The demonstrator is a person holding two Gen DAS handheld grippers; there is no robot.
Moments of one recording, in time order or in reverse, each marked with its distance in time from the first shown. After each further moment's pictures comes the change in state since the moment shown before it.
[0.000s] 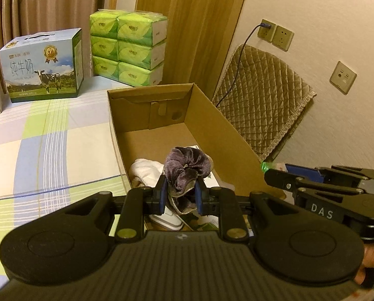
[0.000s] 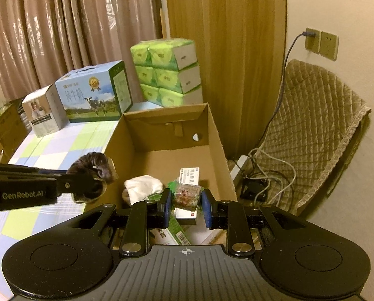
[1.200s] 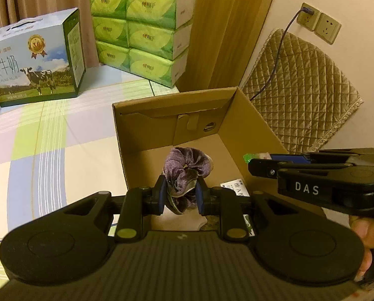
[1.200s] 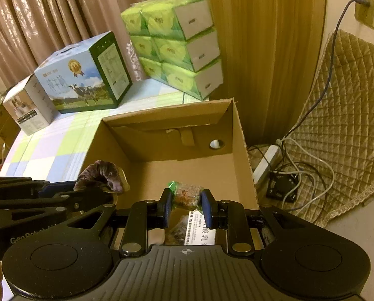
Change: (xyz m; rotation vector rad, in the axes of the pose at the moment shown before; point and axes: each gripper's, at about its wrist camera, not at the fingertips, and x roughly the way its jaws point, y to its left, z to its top) left arm 0.129 0.046 0.078 -0.019 0.128 0.068; right arm 0.159 -0.019 0.090 0.021 0.208 0.091
